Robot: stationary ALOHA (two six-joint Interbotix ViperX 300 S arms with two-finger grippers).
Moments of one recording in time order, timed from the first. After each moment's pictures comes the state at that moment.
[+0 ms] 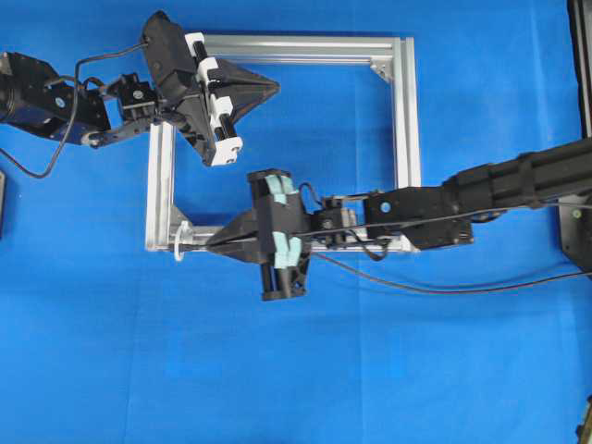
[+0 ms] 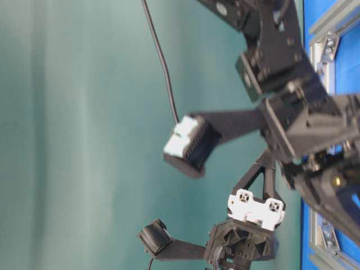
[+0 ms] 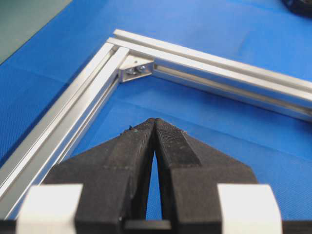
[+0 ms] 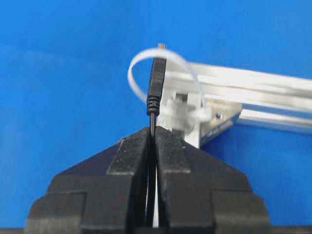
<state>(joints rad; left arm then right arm) 0.26 0.13 0.83 -0.10 -0.79 -0.01 0.06 0.42 0.43 -0.04 -0.50 0.12</state>
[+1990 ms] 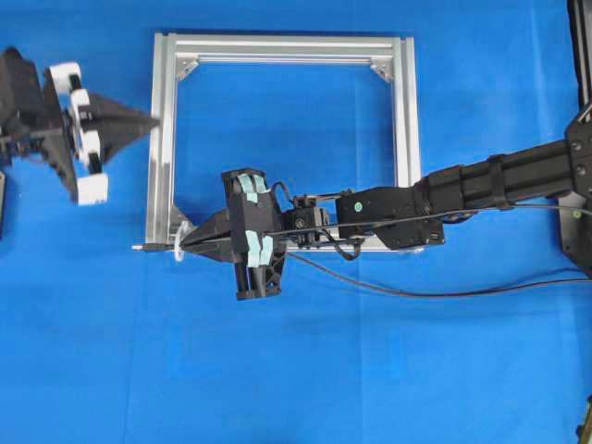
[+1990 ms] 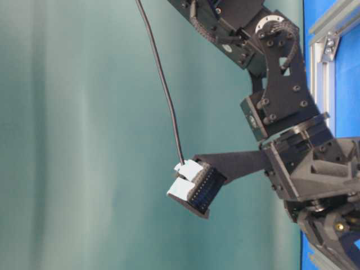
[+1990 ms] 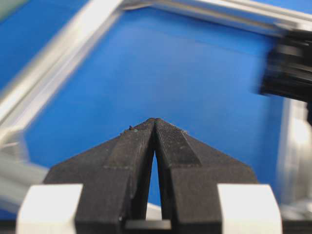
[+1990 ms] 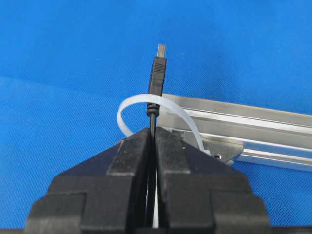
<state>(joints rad) 0.16 -0.29 1.33 -0.10 -0.83 -0.02 0.06 0.47 0.33 -0.04 -0.45 0.12</state>
